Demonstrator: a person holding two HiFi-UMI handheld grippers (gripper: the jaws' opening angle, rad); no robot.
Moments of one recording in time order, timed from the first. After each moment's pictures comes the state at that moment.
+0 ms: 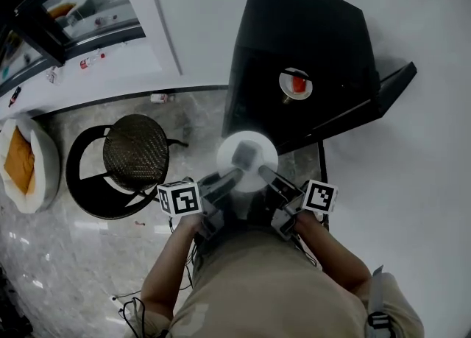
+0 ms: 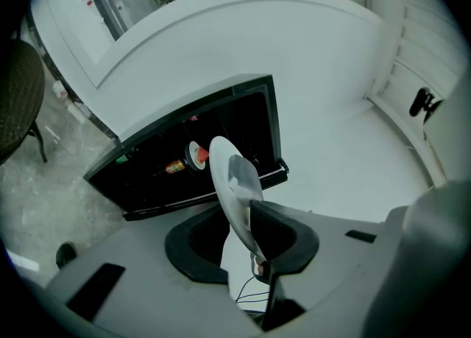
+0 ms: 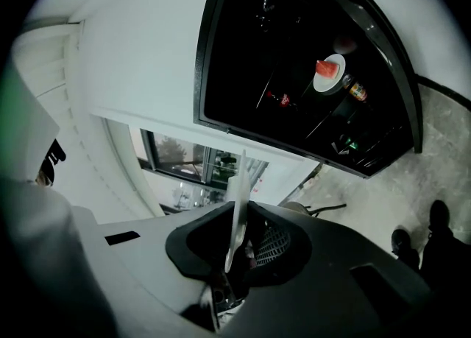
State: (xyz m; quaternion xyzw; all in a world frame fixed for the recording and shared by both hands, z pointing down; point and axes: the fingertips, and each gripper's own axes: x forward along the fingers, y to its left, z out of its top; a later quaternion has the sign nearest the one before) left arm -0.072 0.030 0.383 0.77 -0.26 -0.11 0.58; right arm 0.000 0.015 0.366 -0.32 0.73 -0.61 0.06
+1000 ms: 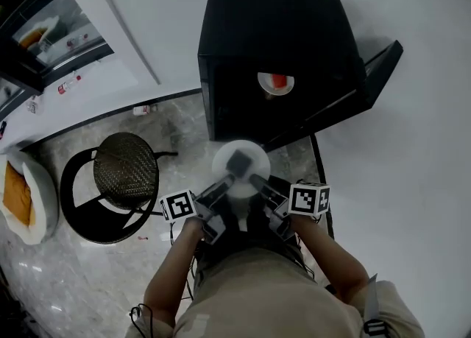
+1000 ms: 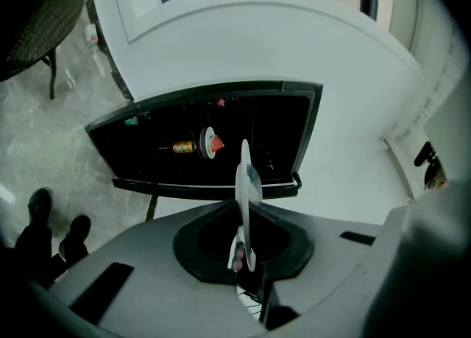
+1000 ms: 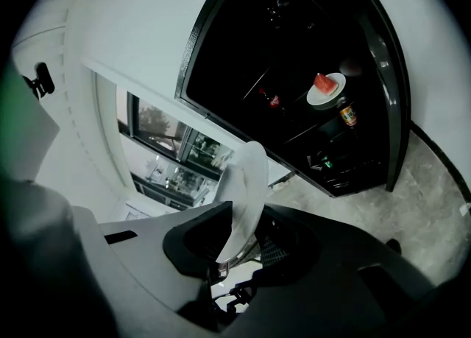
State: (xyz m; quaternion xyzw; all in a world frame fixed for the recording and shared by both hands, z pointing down) left arm -0.044 0.015 0.427 0.67 -0.22 -0.17 0.69; right arm 0.022 0.014 0.413 -0.36 0.75 -0.55 -0.05
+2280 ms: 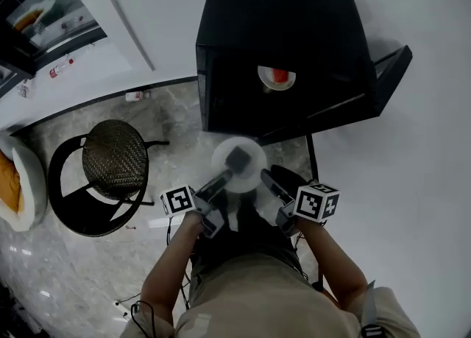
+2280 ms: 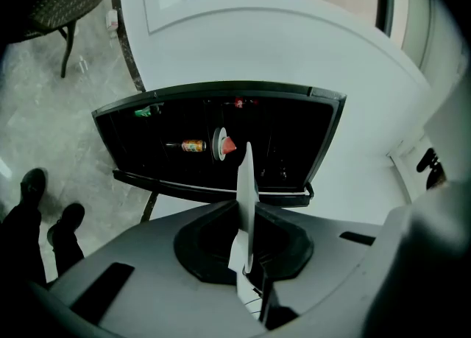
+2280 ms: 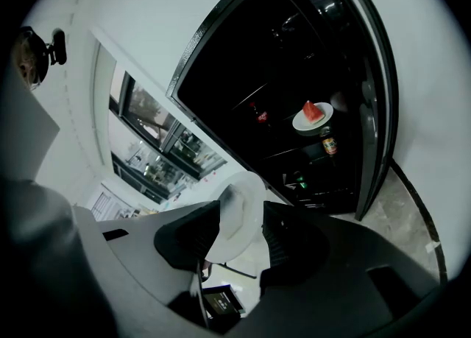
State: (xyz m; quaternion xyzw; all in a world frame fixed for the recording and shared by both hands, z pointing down) left arm -0.027 0.007 0.470 0.62 -0.23 -0.21 0.72; right arm 0.075 -0.001 0.426 -0.42 0.76 -0.49 -0.12
